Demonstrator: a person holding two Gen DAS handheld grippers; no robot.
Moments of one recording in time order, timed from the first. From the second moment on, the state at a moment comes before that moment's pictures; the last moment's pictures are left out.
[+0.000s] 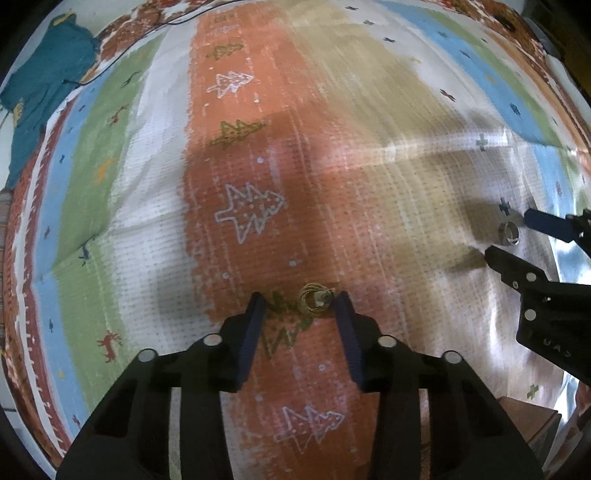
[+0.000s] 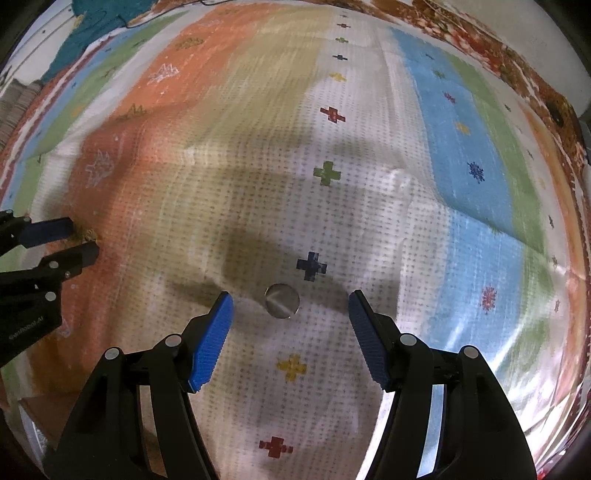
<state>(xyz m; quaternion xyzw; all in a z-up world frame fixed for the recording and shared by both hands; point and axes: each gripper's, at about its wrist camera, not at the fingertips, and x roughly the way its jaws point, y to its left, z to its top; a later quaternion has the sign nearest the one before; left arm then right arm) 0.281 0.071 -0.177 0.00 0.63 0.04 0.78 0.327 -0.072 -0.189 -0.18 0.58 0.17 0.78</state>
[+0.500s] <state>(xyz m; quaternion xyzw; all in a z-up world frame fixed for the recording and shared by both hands) 0.273 0.064 -0.168 0.01 0.62 0.04 0.78 0.317 -0.075 -0.178 -0.17 0.57 0.18 0.79</state>
